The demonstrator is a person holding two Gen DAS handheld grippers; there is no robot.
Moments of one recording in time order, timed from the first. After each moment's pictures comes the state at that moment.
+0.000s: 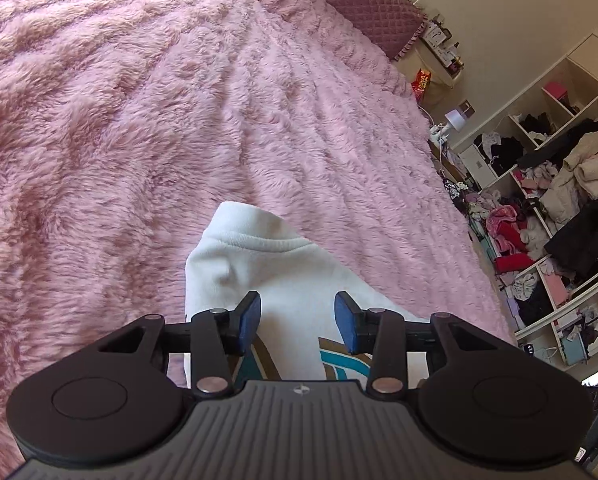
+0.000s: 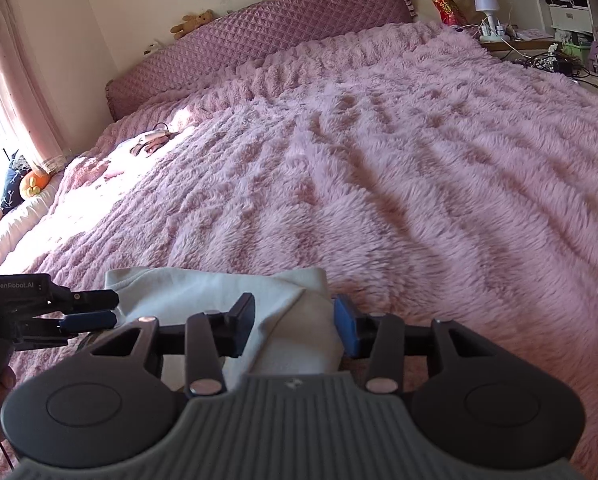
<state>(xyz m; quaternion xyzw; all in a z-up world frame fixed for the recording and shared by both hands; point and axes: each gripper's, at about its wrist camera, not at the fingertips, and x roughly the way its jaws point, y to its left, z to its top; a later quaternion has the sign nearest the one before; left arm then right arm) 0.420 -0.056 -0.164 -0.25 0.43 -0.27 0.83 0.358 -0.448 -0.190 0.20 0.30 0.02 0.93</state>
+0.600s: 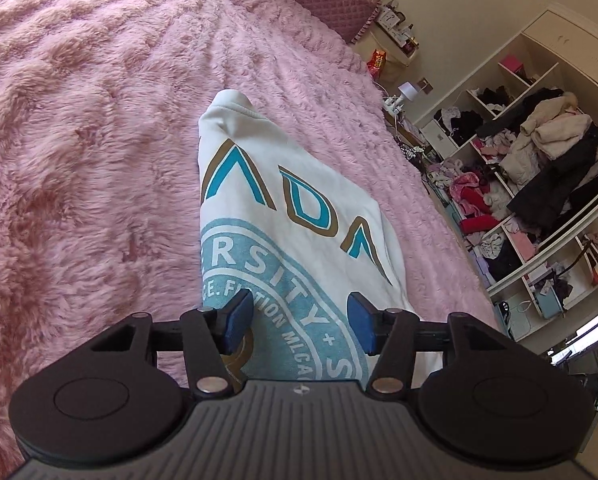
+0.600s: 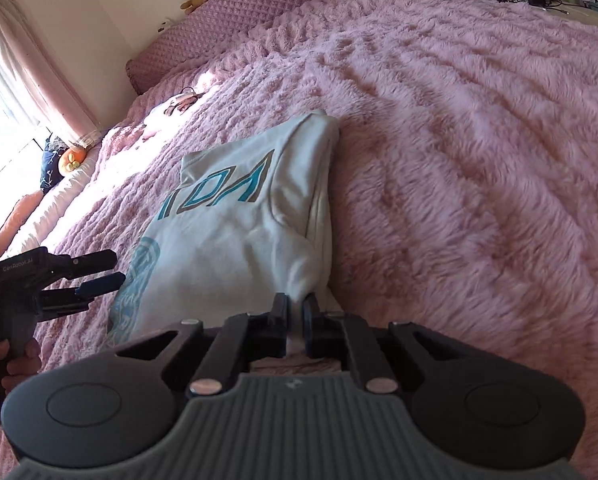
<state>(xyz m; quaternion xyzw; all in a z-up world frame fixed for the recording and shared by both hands) 0.286 -0.023 -0.165 -0.23 0.42 -0.31 0.82 0.158 -0.430 -0.195 0.25 0.35 0.05 0.90</state>
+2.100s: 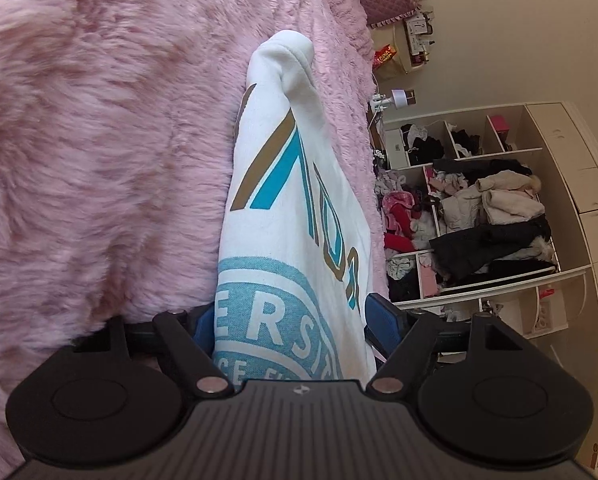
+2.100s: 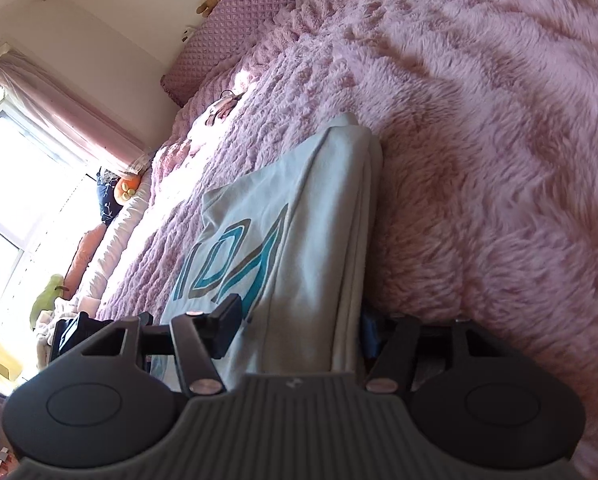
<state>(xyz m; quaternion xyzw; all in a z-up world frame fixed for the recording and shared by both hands) 0.386 -0.017 -0.253 -0.43 0.49 -0.37 0.66 0.293 -0.460 -0.229 0.36 0.36 0.16 0.84</state>
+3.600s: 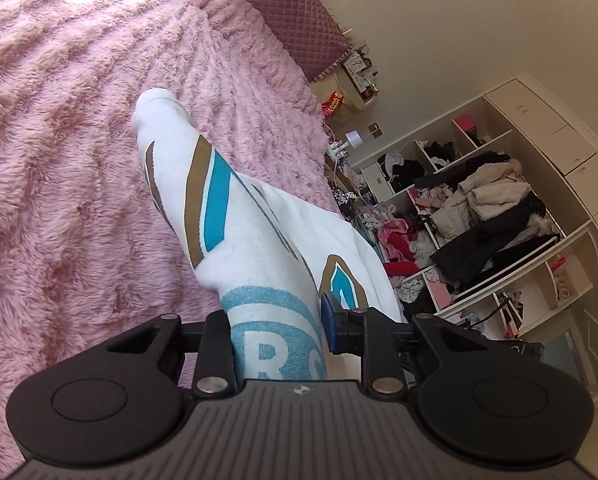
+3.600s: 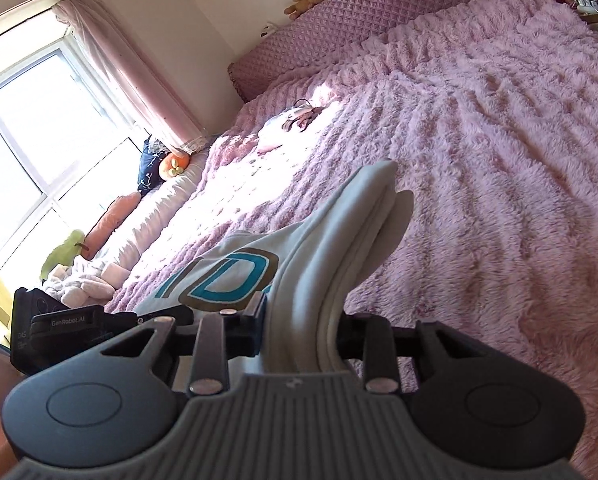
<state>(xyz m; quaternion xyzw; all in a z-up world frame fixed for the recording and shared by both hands) 0.285 0.057 -0.075 -0.35 0.39 -0.35 0.78 0.253 -0.335 -0.055 0.26 0.32 0.21 0.89</state>
